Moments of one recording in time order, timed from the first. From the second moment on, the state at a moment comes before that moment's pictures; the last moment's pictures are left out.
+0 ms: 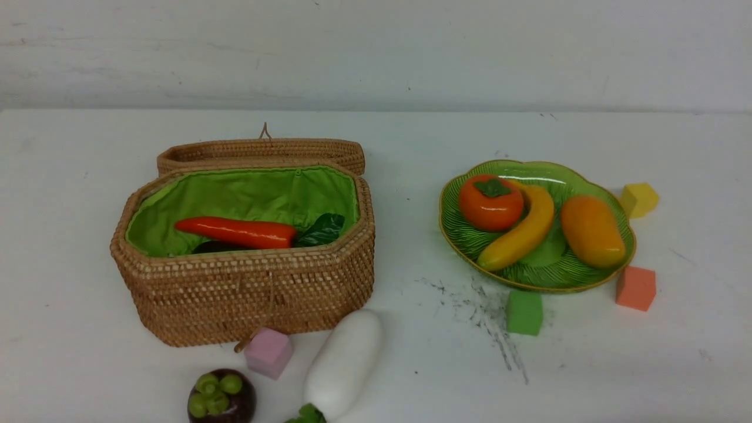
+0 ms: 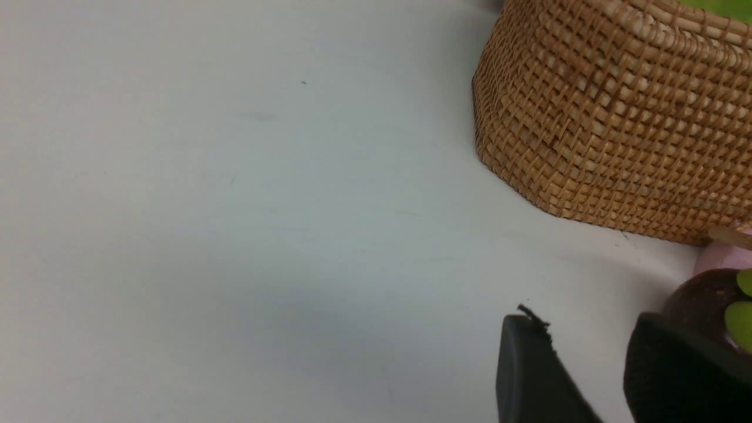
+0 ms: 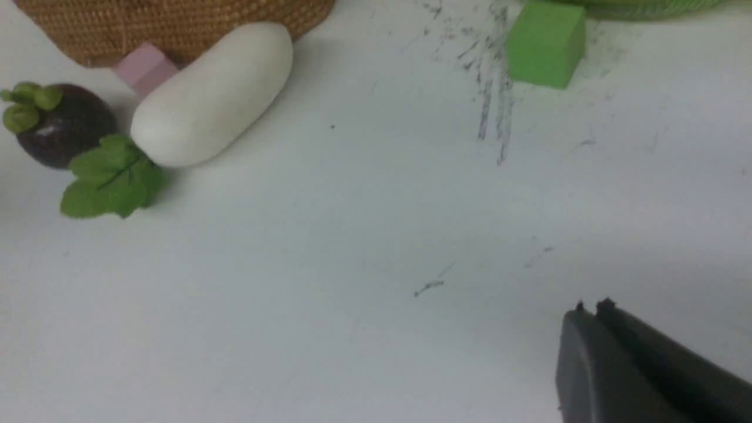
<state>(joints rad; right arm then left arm) -0.07 0.47 -0.21 0.89 0.68 -0.81 0.06 -0.01 0.03 -0.02 0.39 -0.26</state>
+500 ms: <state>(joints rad) -0.07 0.46 -0.20 0.89 0.69 -0.82 0.06 -0.01 0.03 -0.02 0.39 -0.26</state>
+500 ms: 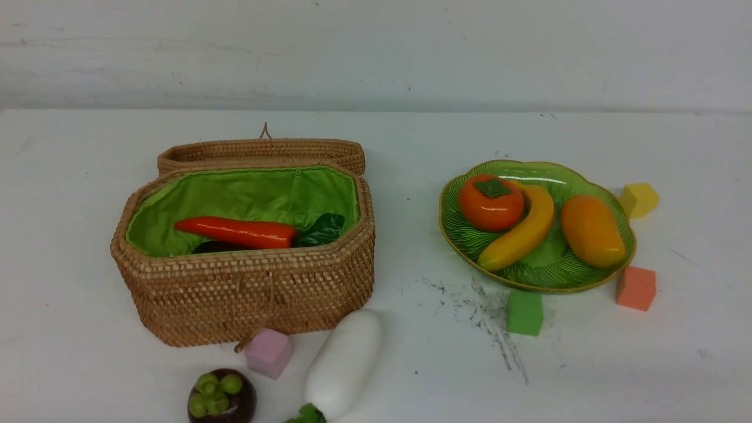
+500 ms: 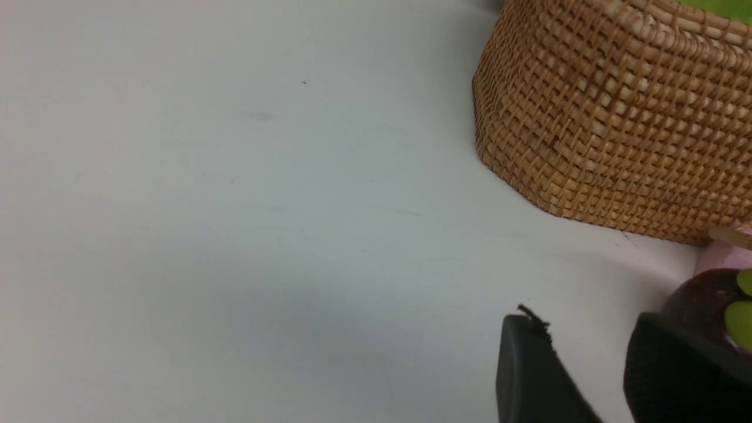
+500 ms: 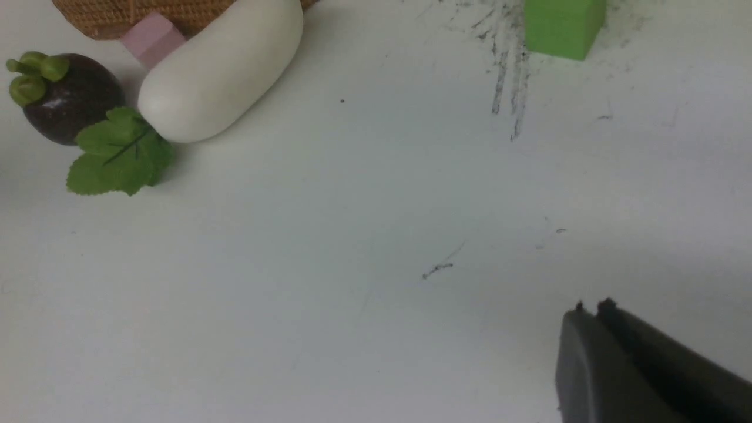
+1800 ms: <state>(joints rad) 0.02 -0.01 0.01 -0.16 0.39 0.23 0.06 -0.01 0.03 -0.02 0.39 -0.26</state>
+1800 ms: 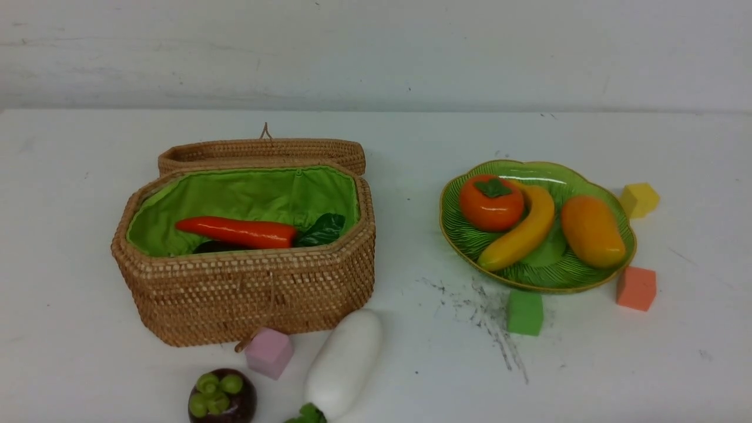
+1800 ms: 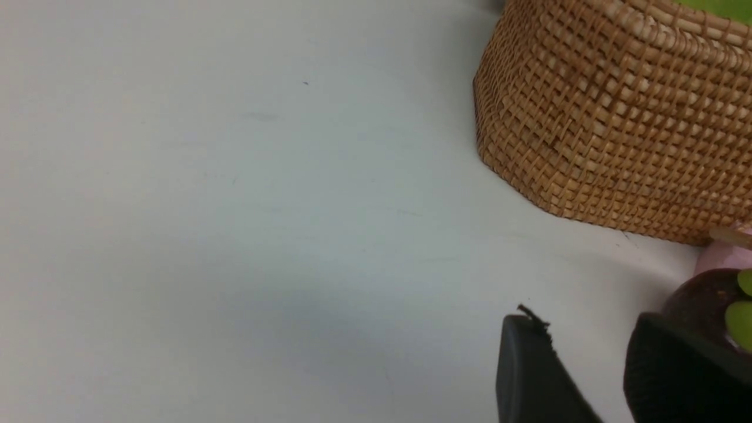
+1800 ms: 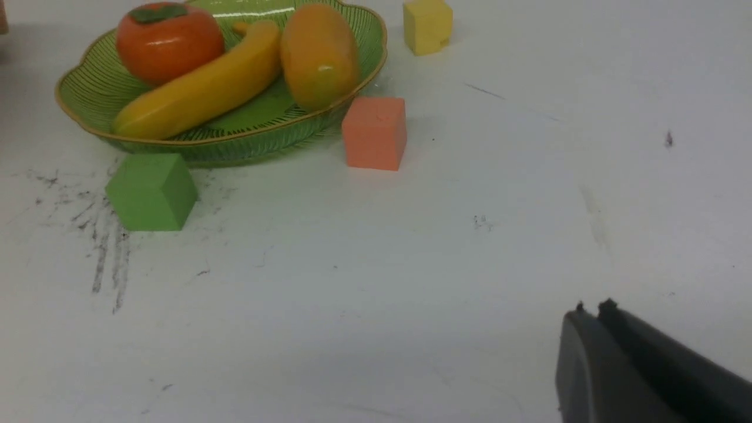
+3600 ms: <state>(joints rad) 0.03 -0.01 0.01 -0.16 0.39 0.24 0.06 -0.01 0.03 -0.01 -0.12 -0.31</state>
